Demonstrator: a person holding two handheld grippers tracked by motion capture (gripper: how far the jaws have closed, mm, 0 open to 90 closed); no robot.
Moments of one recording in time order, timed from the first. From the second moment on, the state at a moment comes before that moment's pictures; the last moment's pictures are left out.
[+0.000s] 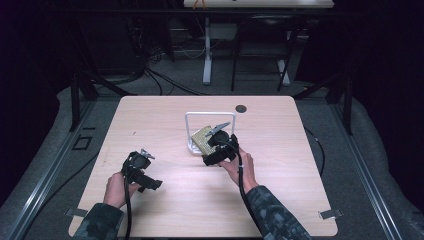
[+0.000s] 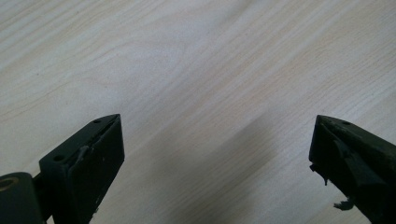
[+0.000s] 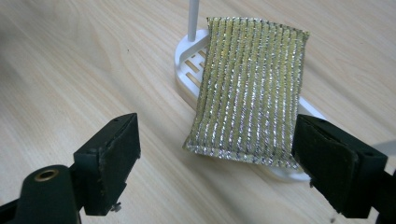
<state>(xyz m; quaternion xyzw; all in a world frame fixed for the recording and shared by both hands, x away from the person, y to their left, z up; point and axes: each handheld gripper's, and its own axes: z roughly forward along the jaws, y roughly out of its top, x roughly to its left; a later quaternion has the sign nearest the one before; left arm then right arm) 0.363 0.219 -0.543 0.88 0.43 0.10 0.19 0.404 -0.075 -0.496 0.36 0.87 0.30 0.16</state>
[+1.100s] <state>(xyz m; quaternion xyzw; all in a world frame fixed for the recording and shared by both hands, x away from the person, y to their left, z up) 0.359 0.221 -0.543 0.88 0.43 0.10 0.19 0.330 -0.188 -0.482 0.40 0.85 0.29 0.16</state>
